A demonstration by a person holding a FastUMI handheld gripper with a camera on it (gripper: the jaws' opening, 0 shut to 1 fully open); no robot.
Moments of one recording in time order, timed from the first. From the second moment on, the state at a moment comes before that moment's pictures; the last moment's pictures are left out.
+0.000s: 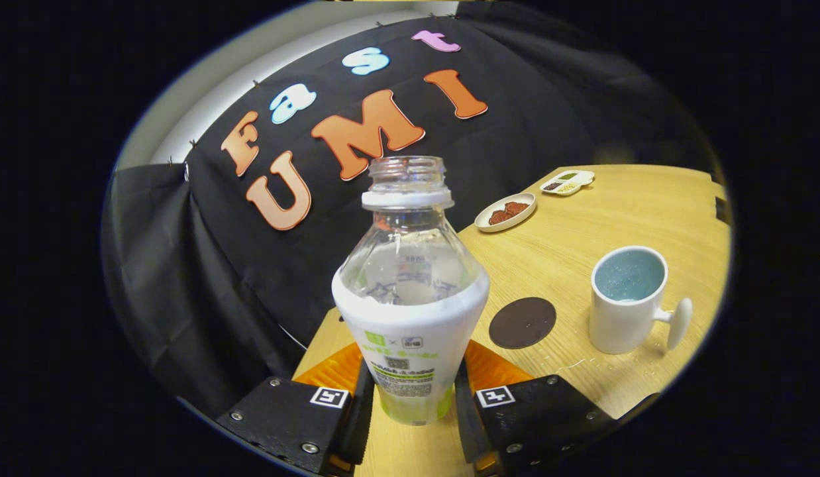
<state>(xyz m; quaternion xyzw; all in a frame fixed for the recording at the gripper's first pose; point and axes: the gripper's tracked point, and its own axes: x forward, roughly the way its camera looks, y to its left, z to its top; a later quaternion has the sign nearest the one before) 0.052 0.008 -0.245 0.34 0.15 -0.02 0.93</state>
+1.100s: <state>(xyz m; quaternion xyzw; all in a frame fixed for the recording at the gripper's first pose) 0.075 -0.015 -0.195 0.69 0.07 -0.02 0.72</state>
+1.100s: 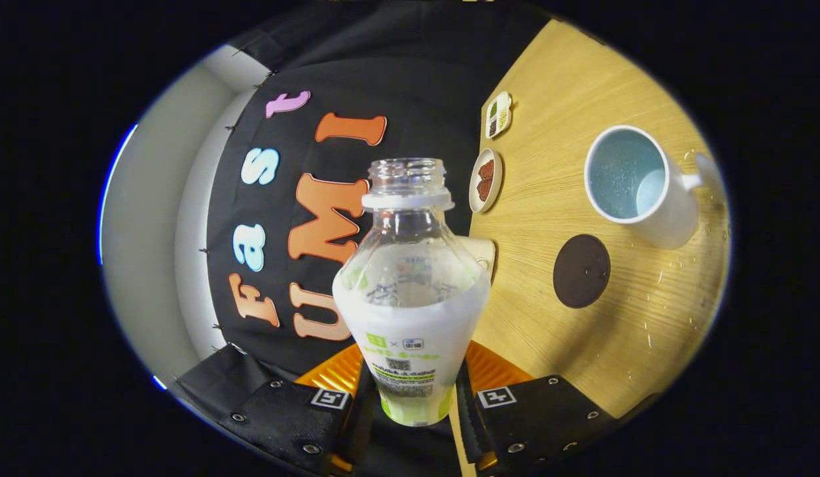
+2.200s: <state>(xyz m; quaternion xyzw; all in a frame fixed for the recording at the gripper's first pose) 0.086 -0.025 -0.182 0.78 0.06 -0.03 0.63</state>
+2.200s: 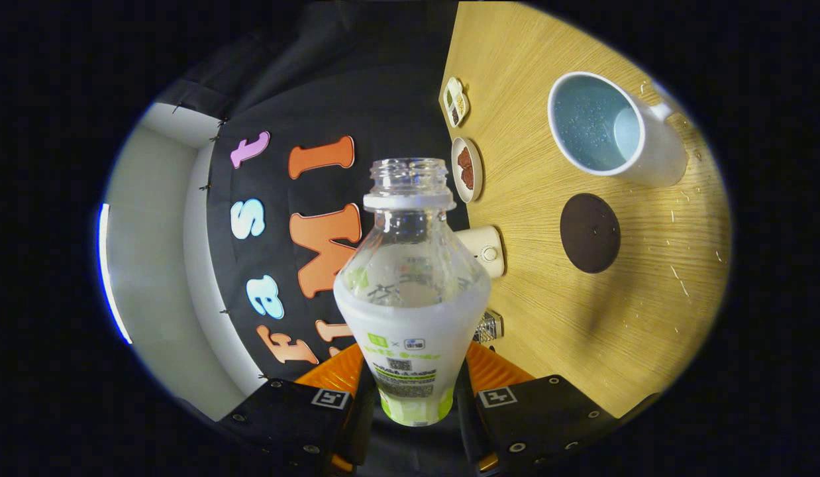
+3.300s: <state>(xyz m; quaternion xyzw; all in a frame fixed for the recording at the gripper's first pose) 0.088 -0.038 -0.171 0.81 0.04 -0.03 0.58</state>
